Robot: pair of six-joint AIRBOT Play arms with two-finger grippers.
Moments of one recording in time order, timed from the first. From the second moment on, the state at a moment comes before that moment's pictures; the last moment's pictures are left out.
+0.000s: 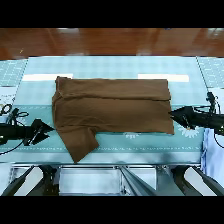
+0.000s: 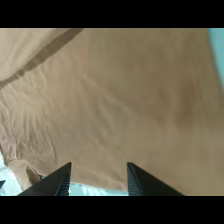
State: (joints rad) left arm 0.62 -0.97 0.45 0.99 -1.26 -1.38; right arm -0.58 -1.02 0.51 -0.62 1.24 1.09
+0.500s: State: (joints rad) left arm 0.44 -1.15 0.43 0.88 -1.20 -1.35; right arm -0.58 -1.01 0.49 -0.60 1.22 1.08
